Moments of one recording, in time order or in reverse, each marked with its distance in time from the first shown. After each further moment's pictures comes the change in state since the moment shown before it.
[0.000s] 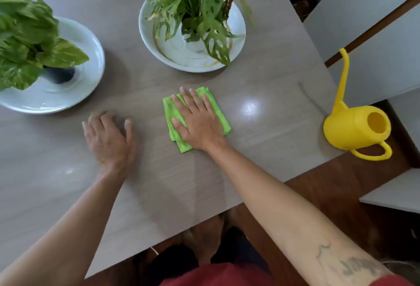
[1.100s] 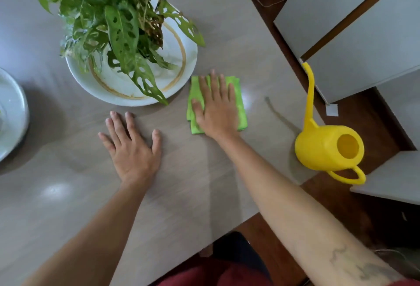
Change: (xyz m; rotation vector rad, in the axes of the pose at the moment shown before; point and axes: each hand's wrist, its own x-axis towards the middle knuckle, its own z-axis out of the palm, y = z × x) left_hand 0.006 0.151 0.096 0.216 -0.258 0.076; right_hand 0.035 0.172 -0.033 0.020 0.030 0.405
